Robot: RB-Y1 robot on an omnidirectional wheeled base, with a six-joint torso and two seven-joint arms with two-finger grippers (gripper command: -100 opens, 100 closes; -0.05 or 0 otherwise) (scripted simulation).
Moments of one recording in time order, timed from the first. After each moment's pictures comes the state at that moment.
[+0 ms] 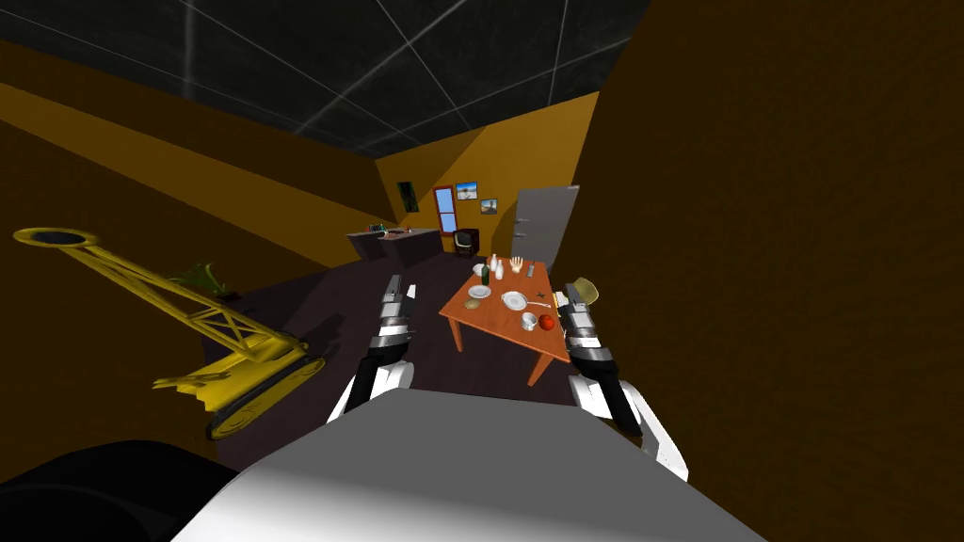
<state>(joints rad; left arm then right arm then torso) 0.47 0.04 0.02 -2.25 0.10 -0.39 -0.08 0.40 -0.17 -0.03 -2.10 0.14 -0.48 -0.06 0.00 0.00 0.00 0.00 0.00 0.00</state>
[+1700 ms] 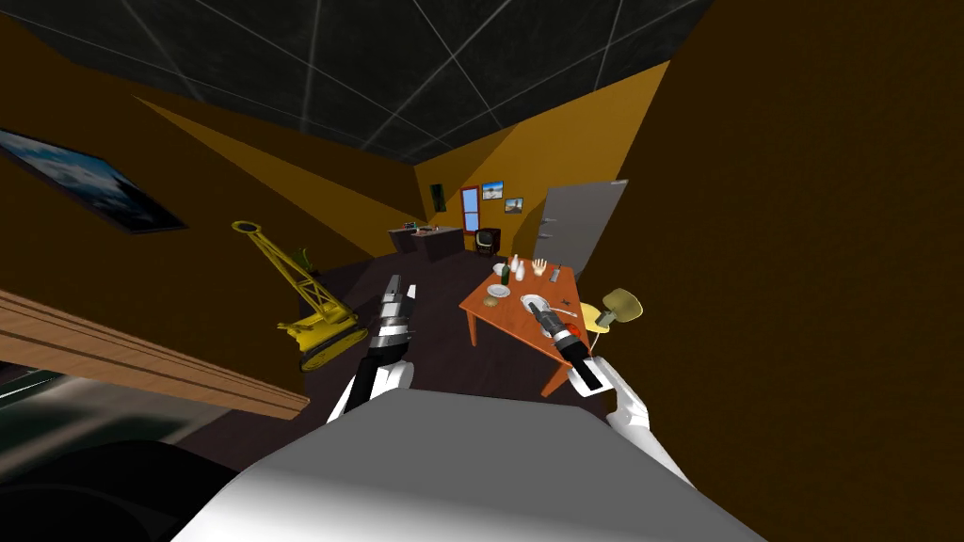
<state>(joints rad) 0.47 0.04 0.02 -2.25 0.10 -0.39 -0.08 0.16 -0.39 0.04 -1.63 0.53 -0.40 0.18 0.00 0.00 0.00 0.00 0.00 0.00</state>
